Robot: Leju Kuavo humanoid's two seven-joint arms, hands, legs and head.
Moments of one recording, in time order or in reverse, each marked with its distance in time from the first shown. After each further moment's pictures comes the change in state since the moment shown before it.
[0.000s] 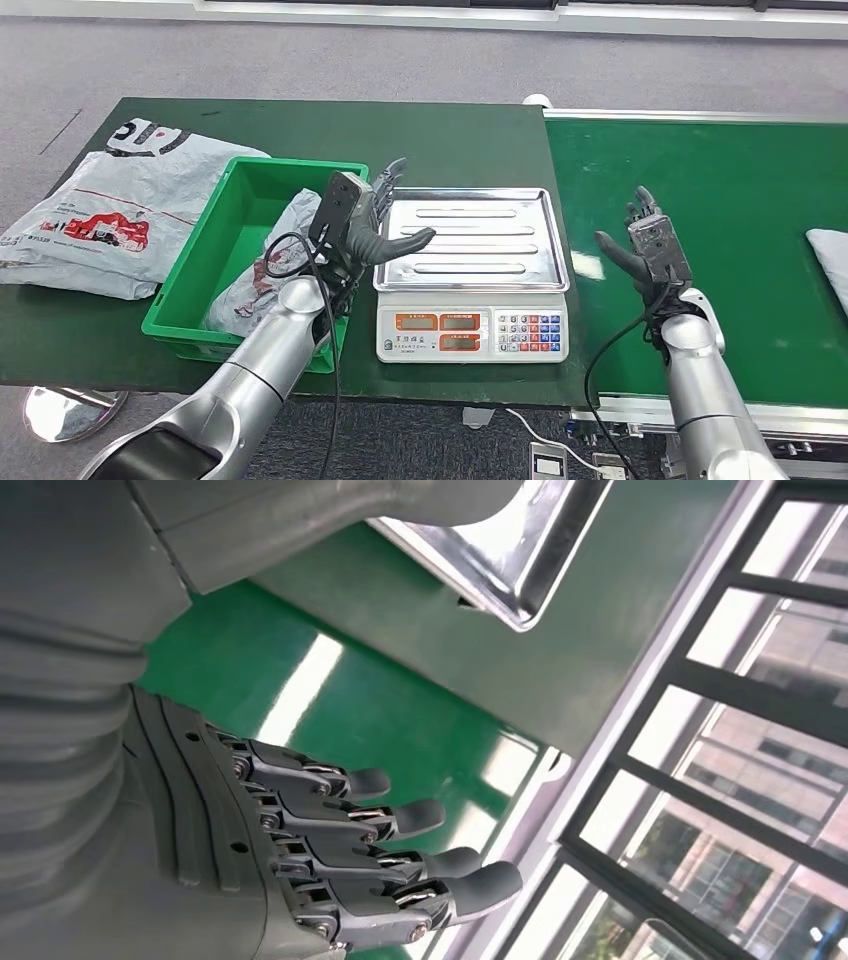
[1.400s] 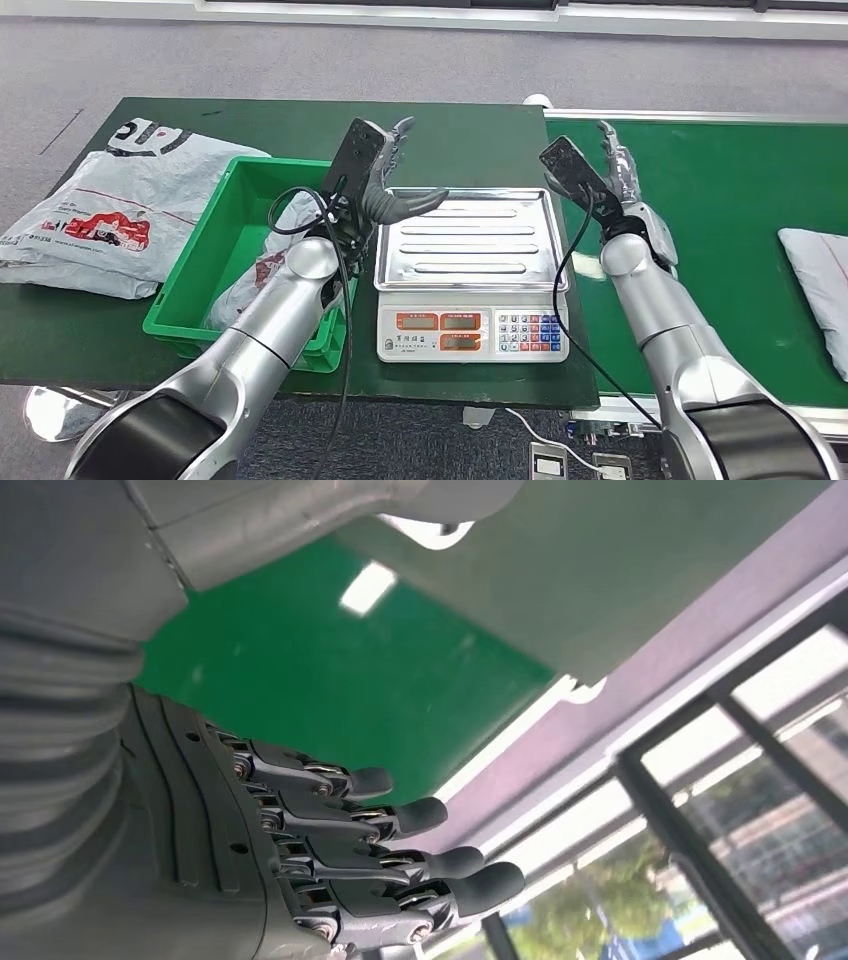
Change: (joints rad) left arm -0.133 -0.033 -0.033 0.013 -0.051 0.101 0.137; right arm -0.349 0.072 0.270 0.223 0.379 -0.223 0.346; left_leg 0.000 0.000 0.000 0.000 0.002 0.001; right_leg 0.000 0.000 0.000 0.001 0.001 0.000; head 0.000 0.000
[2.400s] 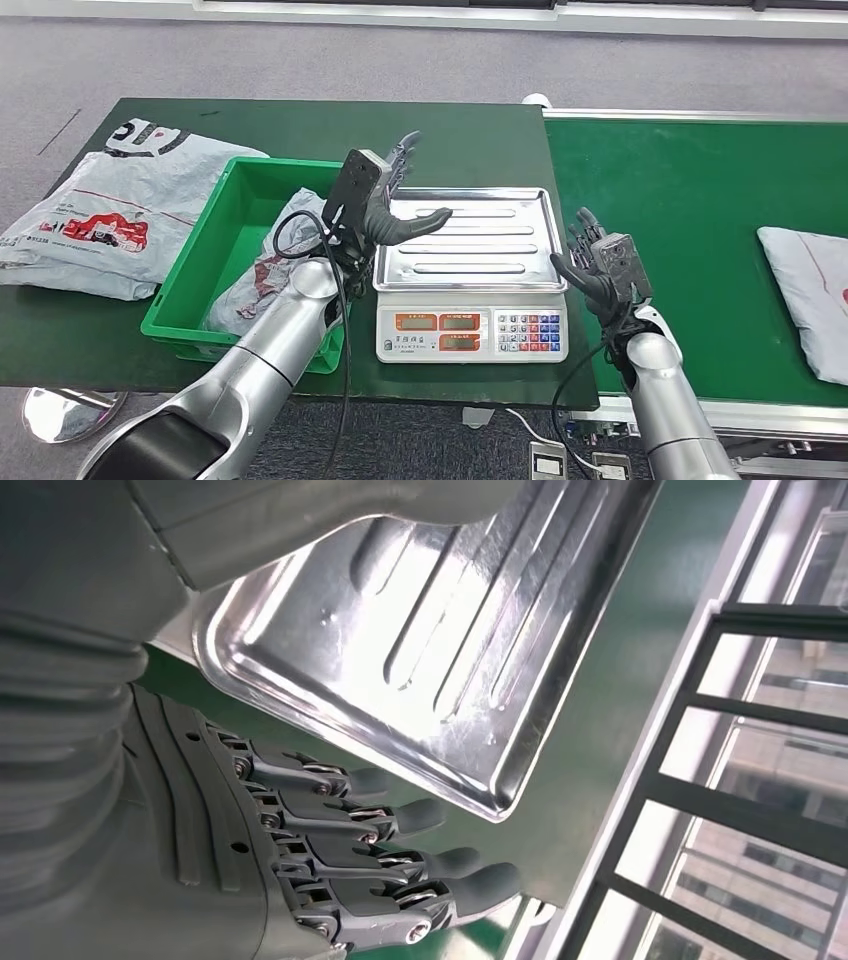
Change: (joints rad) left arm 0.068 -0.004 0.000 -0.013 0.018 -0.045 -0.136; right arm 0.437 -0.003 -0.173 -0.313 -0.528 0.312 -0.300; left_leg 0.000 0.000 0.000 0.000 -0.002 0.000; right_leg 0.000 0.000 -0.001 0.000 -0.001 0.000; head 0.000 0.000
